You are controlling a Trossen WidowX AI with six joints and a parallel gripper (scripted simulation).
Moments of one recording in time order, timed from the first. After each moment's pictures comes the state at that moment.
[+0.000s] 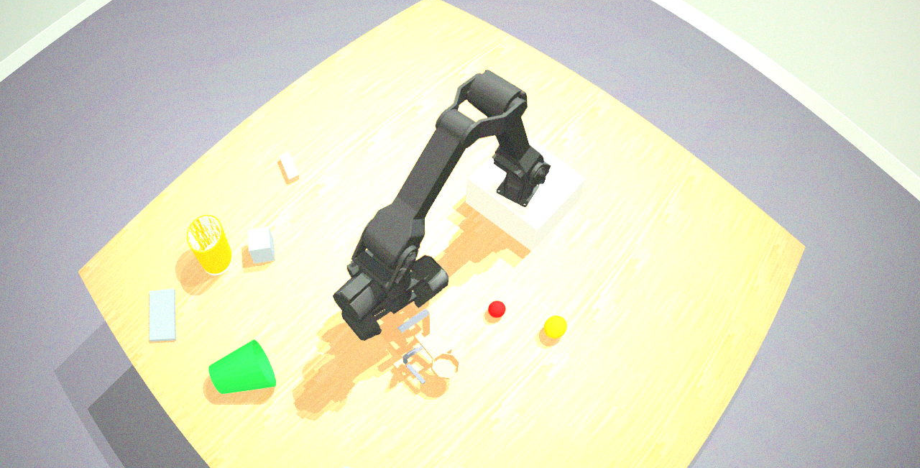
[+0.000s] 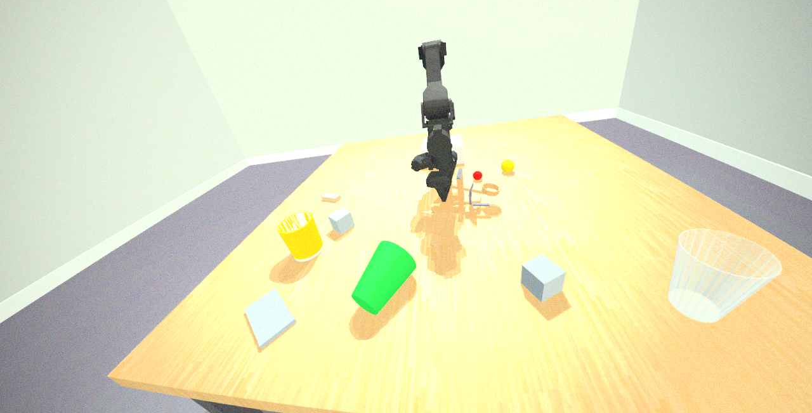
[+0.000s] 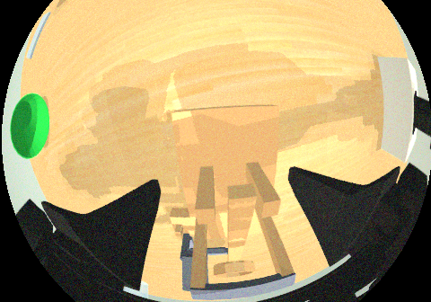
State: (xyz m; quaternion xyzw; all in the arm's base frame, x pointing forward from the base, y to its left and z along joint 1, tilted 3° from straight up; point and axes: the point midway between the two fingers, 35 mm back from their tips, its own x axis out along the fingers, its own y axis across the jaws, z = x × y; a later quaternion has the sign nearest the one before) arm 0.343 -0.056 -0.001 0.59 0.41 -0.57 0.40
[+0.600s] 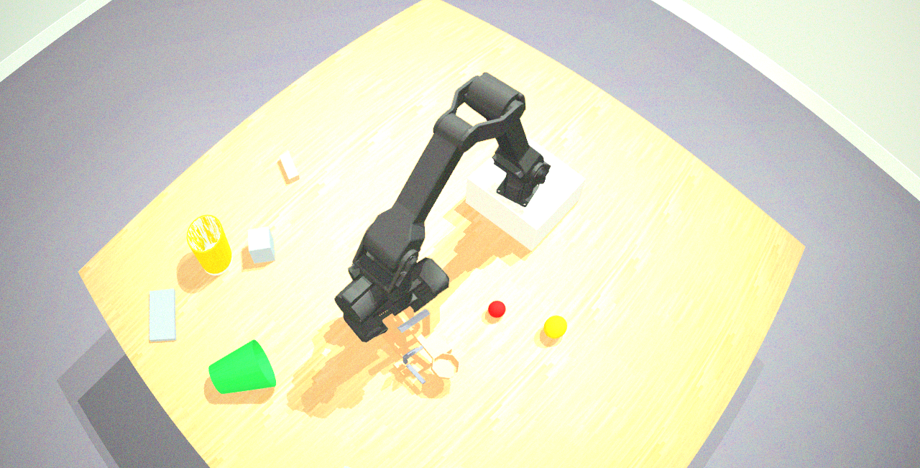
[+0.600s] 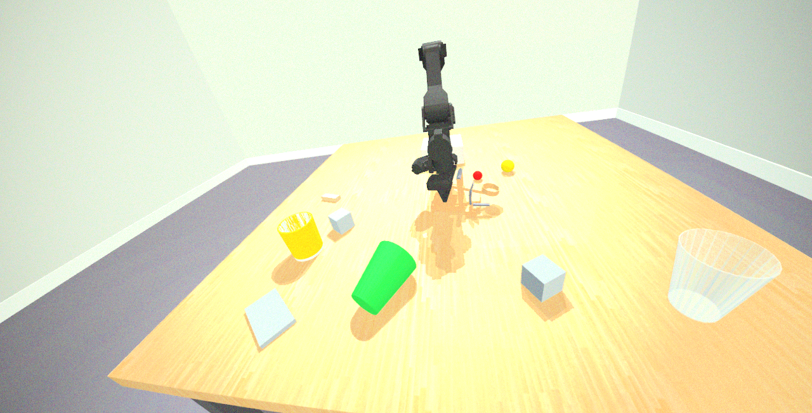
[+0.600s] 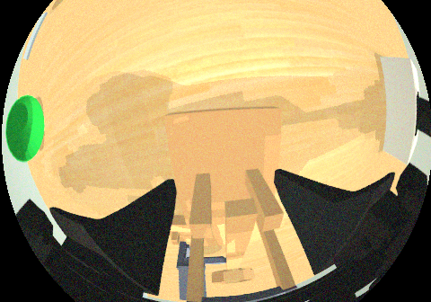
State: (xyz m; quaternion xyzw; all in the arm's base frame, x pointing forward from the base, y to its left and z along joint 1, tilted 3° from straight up) arm 0.341 -0.055 -0.011 0.59 0.41 -0.57 0.40
